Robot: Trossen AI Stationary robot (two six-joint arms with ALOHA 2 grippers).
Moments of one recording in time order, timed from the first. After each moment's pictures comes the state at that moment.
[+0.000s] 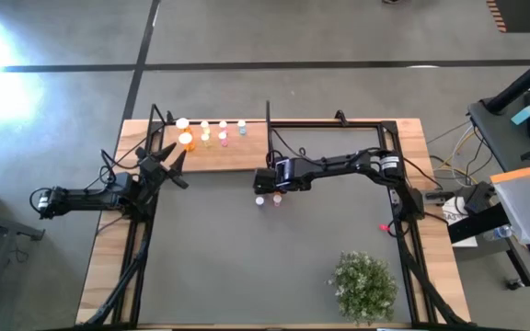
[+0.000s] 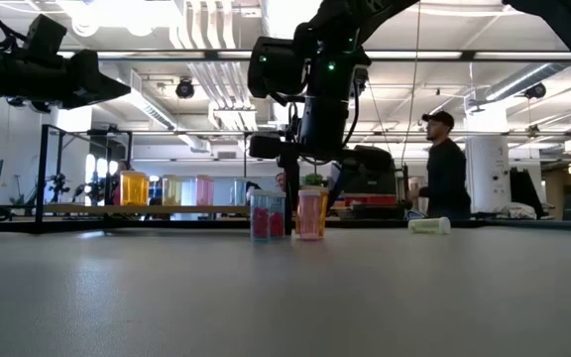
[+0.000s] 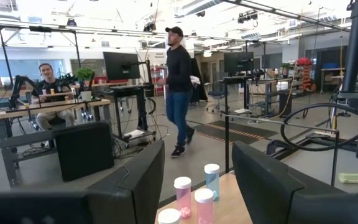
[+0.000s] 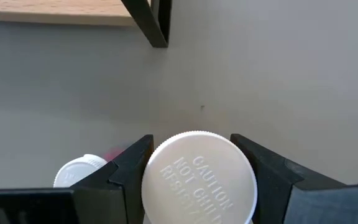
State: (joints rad) left arm 0.02 0.09 0.00 0.33 -0.89 0.27; right arm -0.10 2.12 1.63 -0.86 0.29 1.33
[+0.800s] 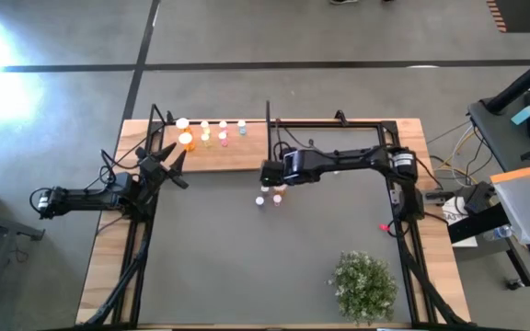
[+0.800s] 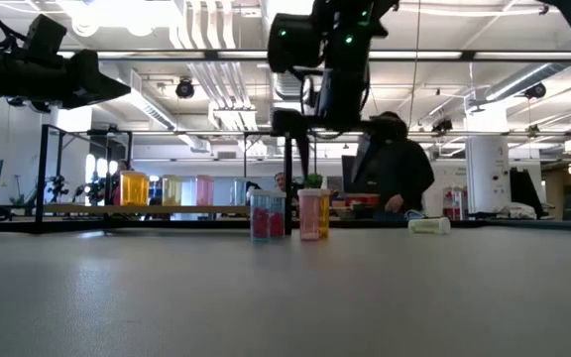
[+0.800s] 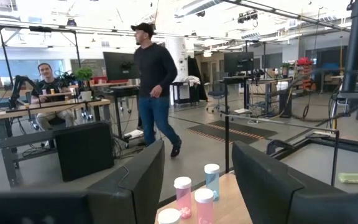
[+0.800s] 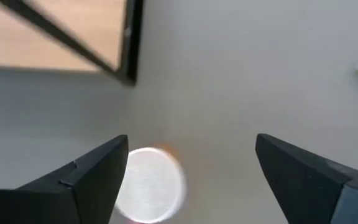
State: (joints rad) left arm 0.02 0.09 0.00 0.33 -0.89 0.27; right arm -0.11 2.00 1.62 -0.99 0.37 1.31
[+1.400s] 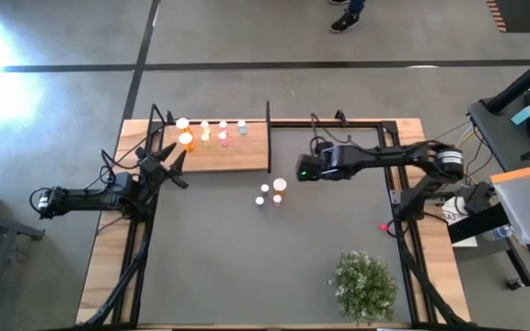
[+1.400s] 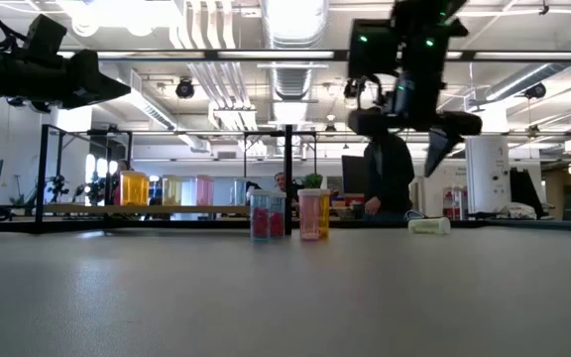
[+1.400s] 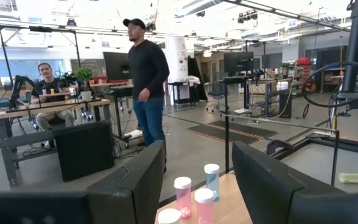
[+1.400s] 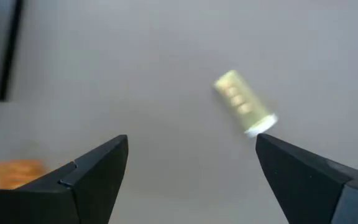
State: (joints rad) left arm 0.02 0.09 0.00 0.33 -0.89 0.27; right arm -0.20 1.62 1.14 -0.92 0.43 1.22
